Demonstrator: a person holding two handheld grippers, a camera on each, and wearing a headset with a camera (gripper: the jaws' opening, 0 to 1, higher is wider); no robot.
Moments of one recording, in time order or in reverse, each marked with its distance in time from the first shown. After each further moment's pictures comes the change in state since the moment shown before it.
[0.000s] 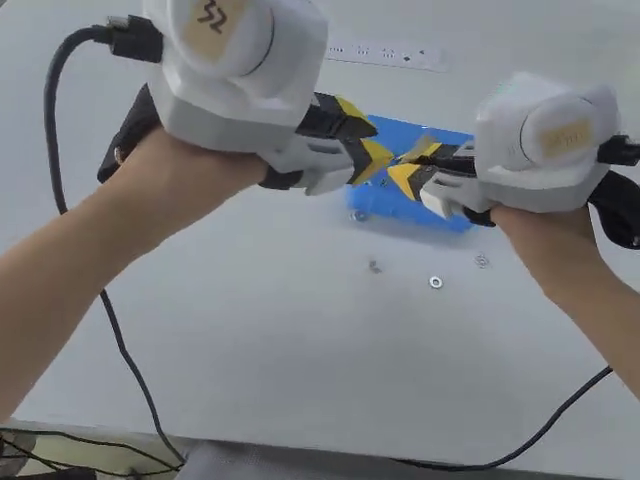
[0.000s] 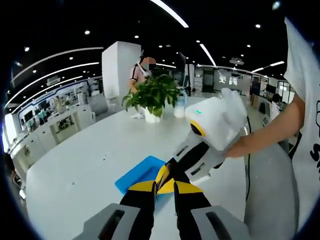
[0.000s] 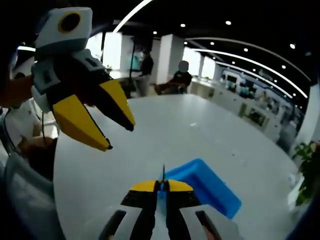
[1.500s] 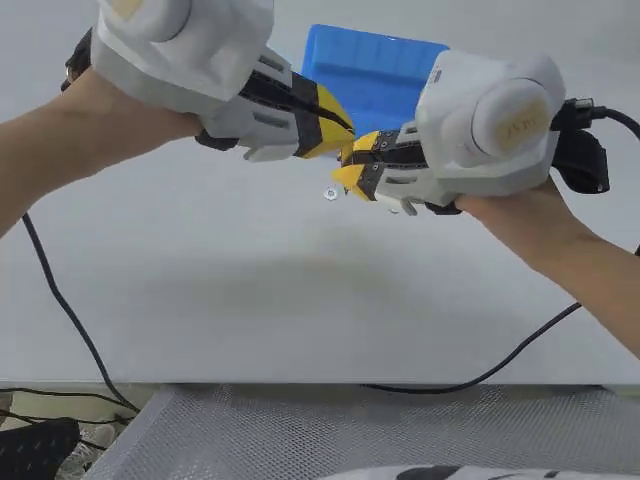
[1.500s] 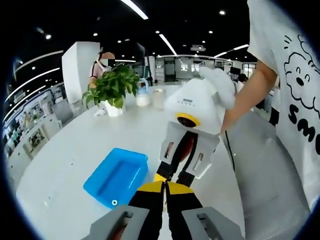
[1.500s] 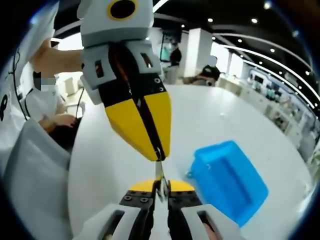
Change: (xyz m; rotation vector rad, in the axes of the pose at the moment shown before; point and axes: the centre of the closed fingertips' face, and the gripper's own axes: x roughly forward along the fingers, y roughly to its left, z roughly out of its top) left arm 0.040 -0.028 -0.050 0.102 0.066 -0.205; right arm 0.011 0.036 -0.056 -0.068 0.042 0.206
